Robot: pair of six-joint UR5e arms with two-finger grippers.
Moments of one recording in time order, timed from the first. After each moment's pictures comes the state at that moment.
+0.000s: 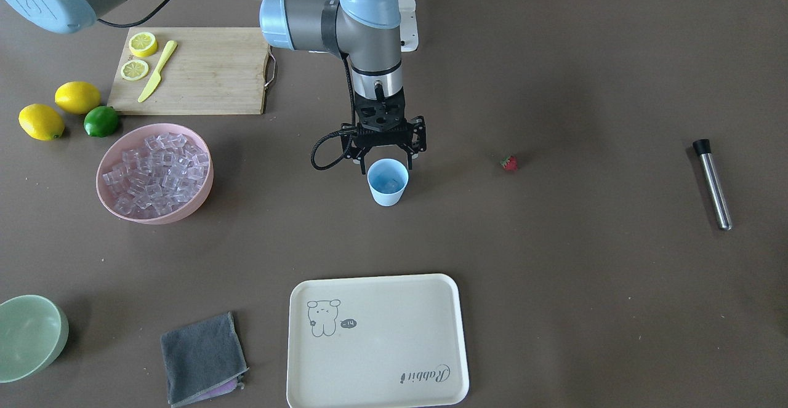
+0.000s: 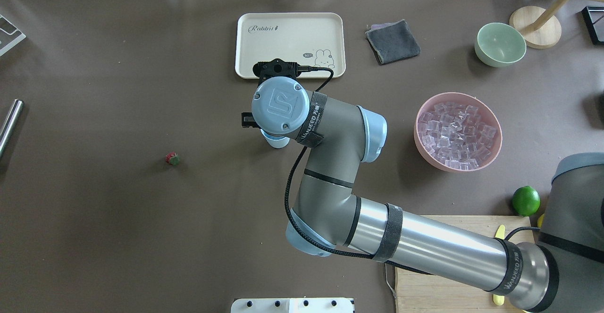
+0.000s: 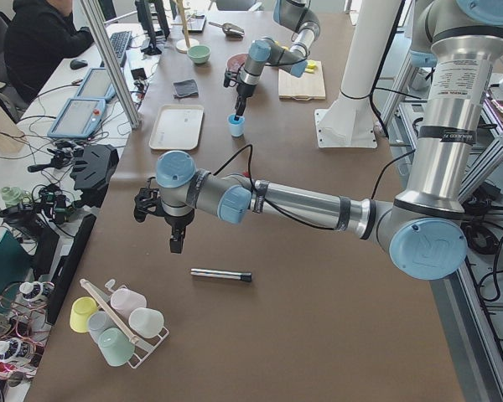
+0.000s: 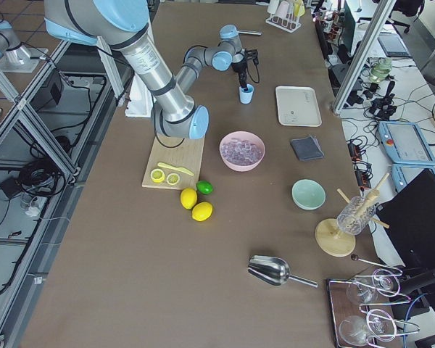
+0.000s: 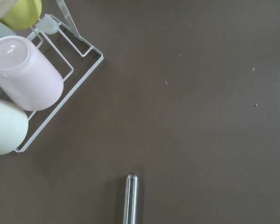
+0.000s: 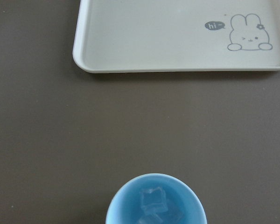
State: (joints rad) left arm -1.47 -1.72 -1.61 -1.76 -2.37 -0.35; right arm 0.46 -0.68 1.49 -1.47 1.59 1.23
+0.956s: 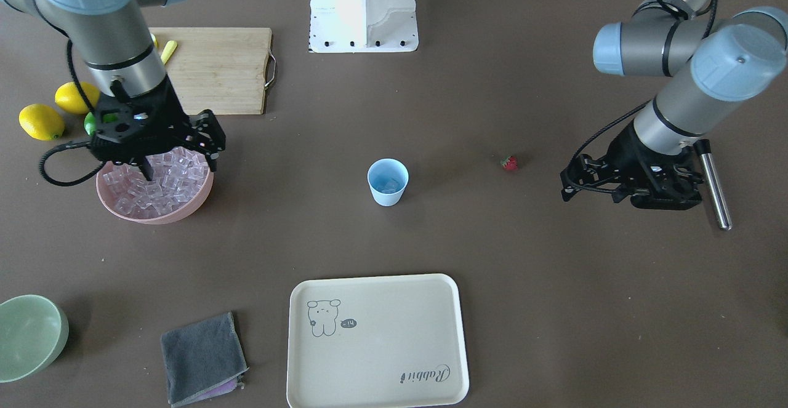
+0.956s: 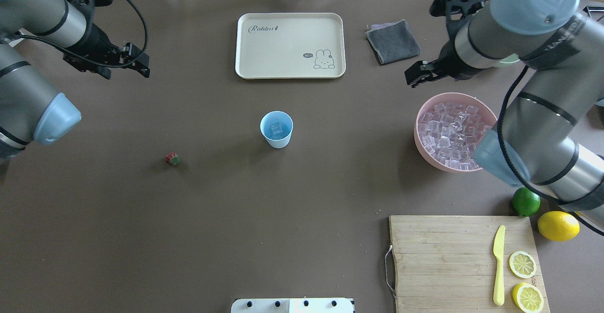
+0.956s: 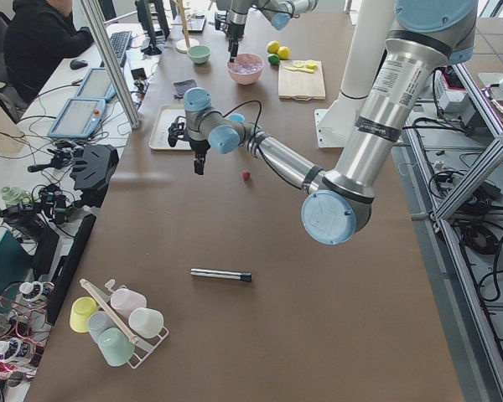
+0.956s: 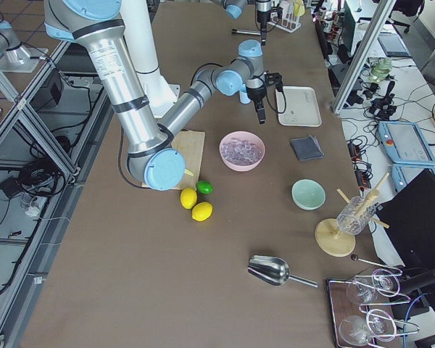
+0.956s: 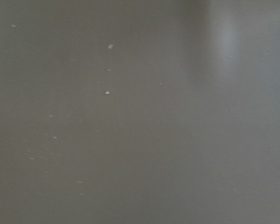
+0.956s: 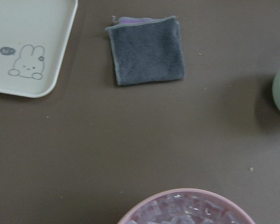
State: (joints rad) left arm -0.96 -2.01 -1.68 -1.78 -2.17 -0.89; right arm 0.92 -1.21 1.95 -1.62 1.96 0.72
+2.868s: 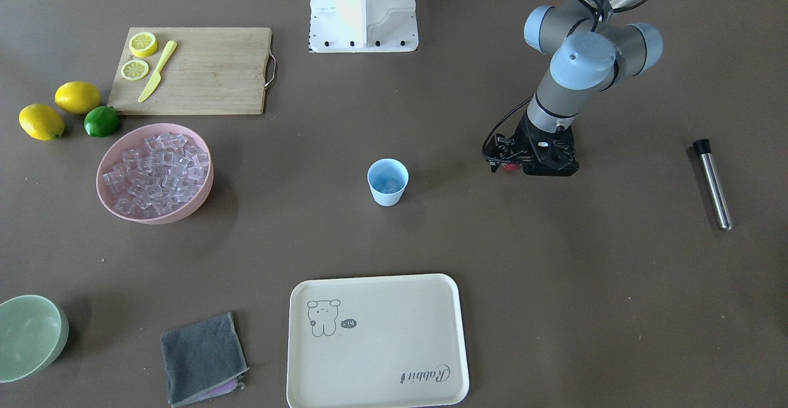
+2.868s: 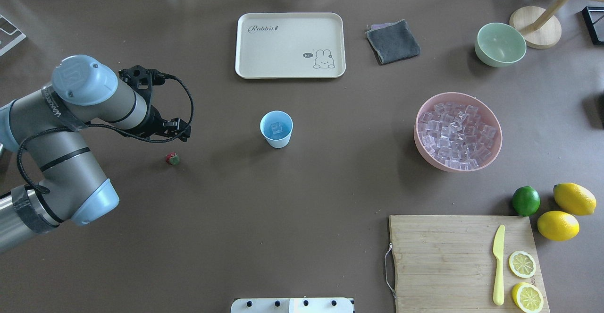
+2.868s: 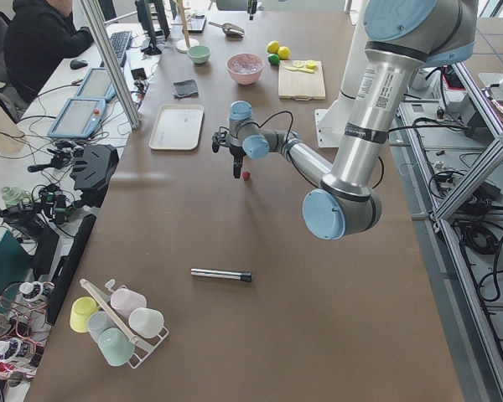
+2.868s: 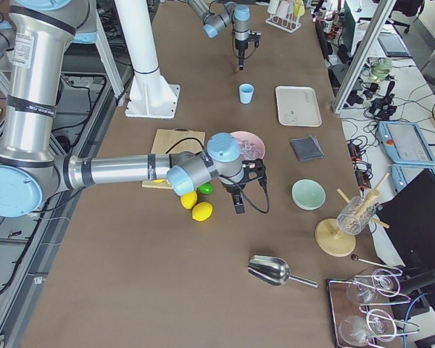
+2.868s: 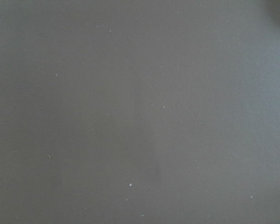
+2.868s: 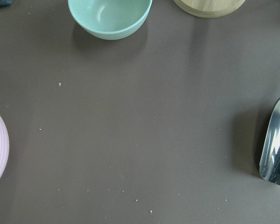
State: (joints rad) left arm -0.66 -1.91 -1.70 -1.87 -1.97 -1.05; right arm 1.38 -1.74 1.85 -1.20 2.32 0.31
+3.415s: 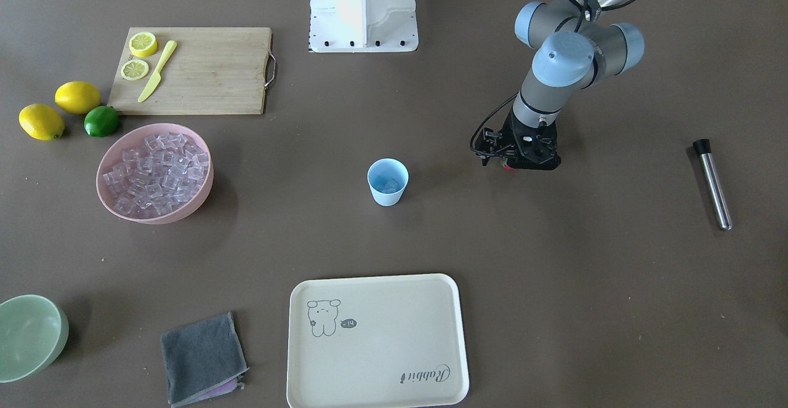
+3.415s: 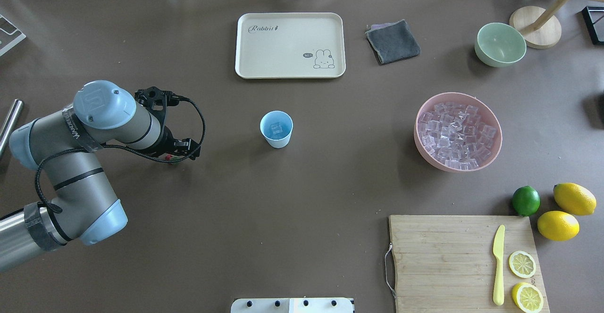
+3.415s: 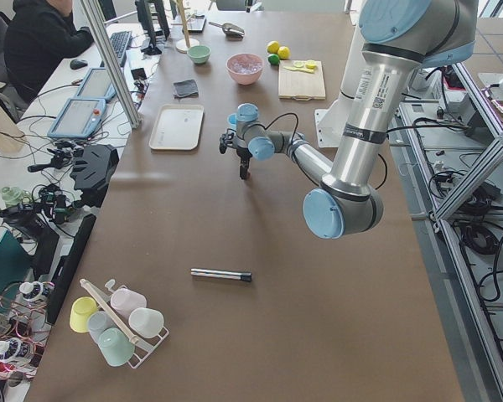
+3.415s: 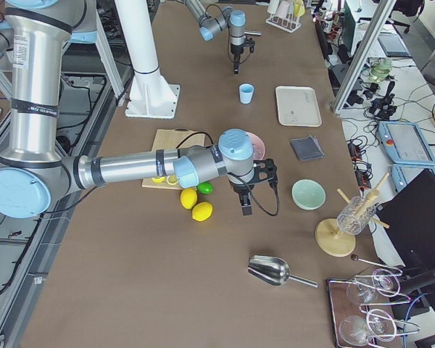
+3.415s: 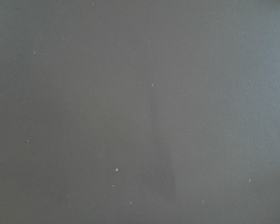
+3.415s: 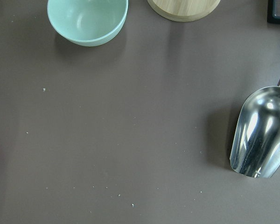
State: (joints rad) left arm -0.63 -1.91 -1.70 -1.86 -1.95 -1.05; right arm 1.46 -1.72 1.85 -1.33 2.34 0.22
